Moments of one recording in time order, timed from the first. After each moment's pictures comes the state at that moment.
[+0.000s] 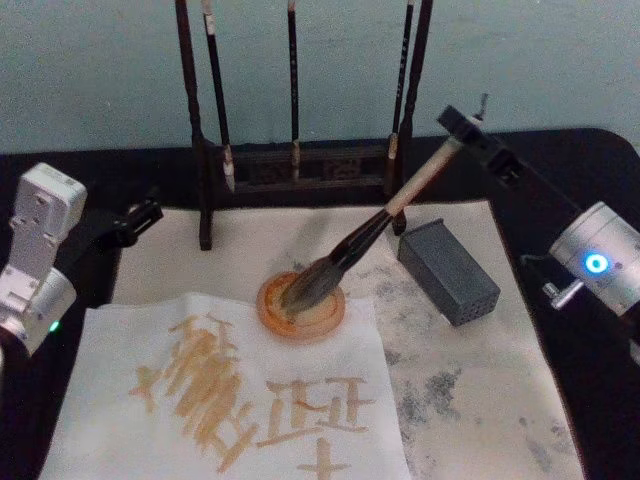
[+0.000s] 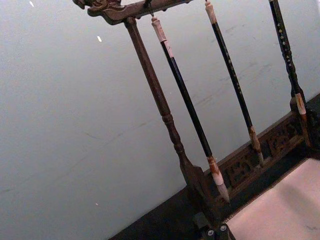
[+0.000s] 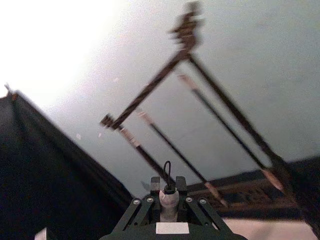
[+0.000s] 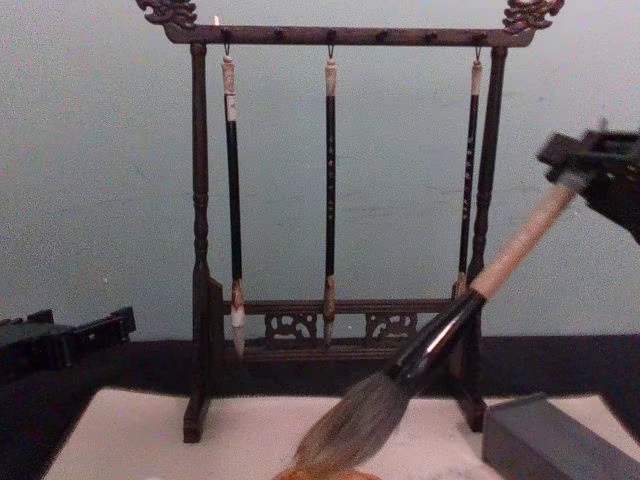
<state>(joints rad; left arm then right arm) -0.20 0.60 0.45 -1.41 -0.25 -0.12 0.03 0.13 0.48 -0.28 -1.67 1.27 0.18 0.32</state>
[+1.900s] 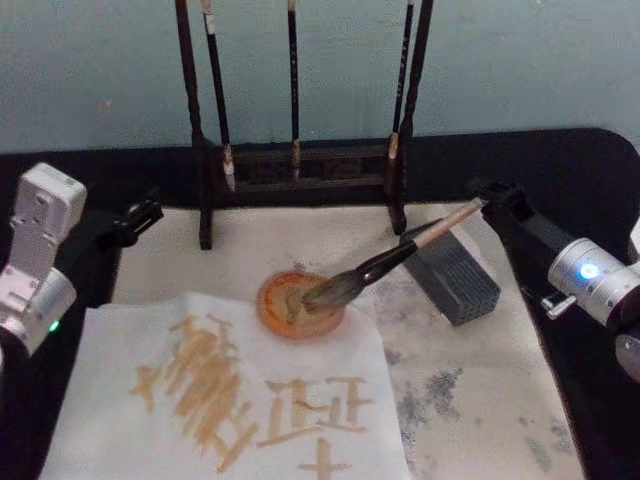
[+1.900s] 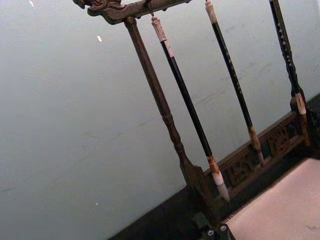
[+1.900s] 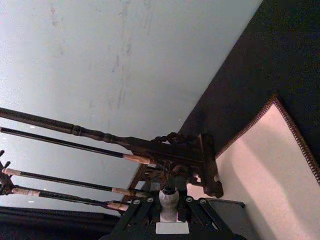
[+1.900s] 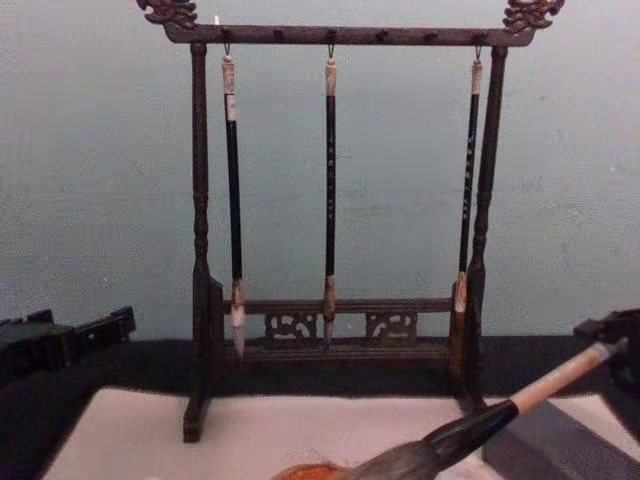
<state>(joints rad) -0.20 0.60 0.45 -1.41 -0.25 -0.12 0.03 0.28 0.43 -0.32 -1.25 1.67 0.32 0.14</state>
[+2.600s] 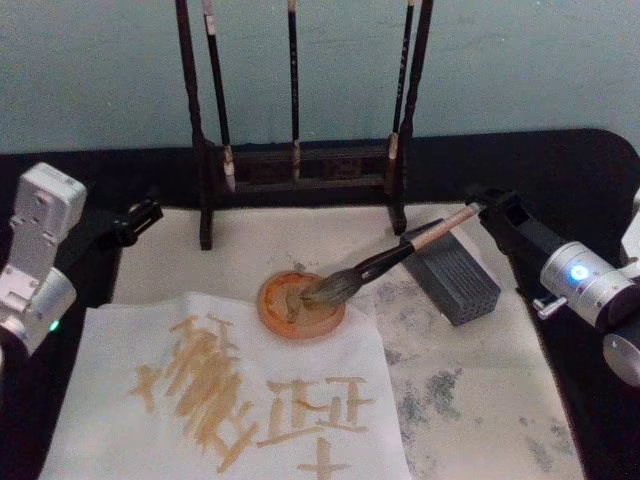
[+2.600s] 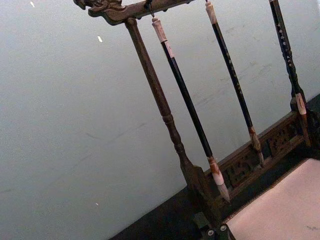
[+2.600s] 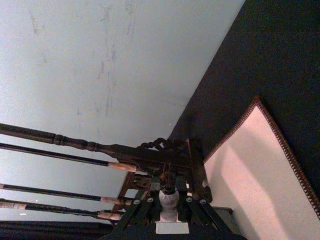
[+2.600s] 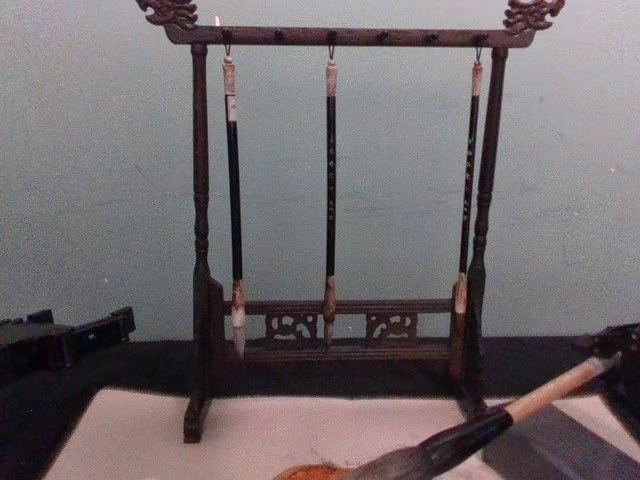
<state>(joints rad) -0.20 0.60 0.45 -1.41 -0.25 -0.12 0.03 0.31 0.42 -0.37 -1.19 1.71 0.27 0.13</state>
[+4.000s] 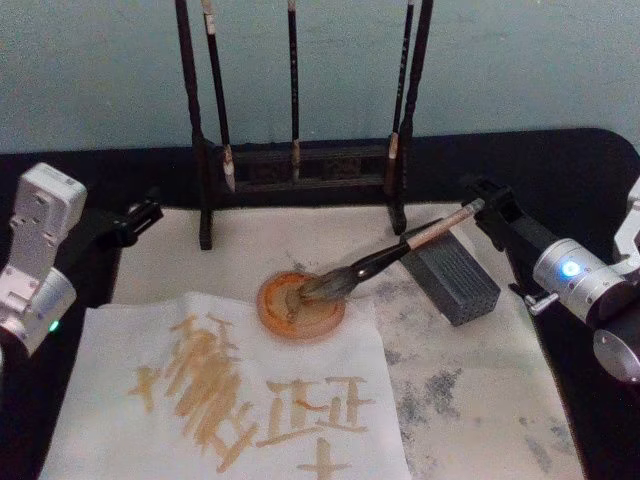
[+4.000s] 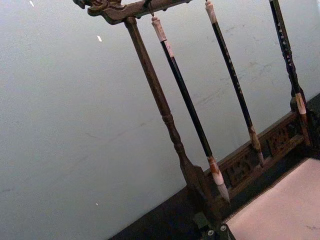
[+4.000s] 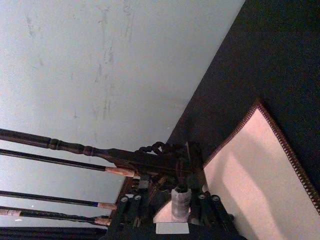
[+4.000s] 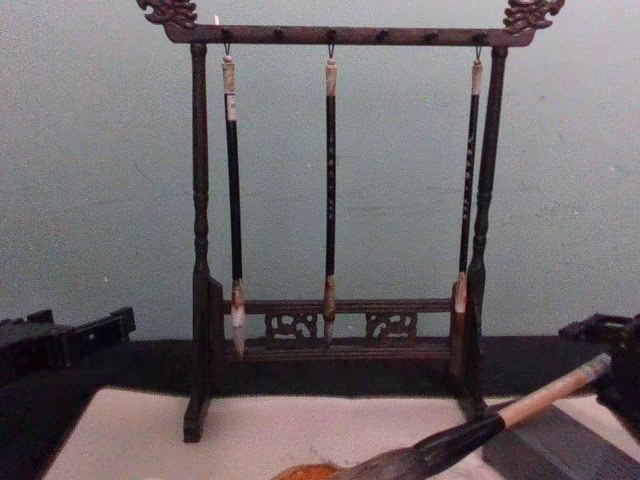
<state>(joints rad) -0.20 0.60 0.45 -1.41 -0.25 -0.12 0.03 0.34 0.42 -0.40 -1.17 1.73 0.23 0.12</state>
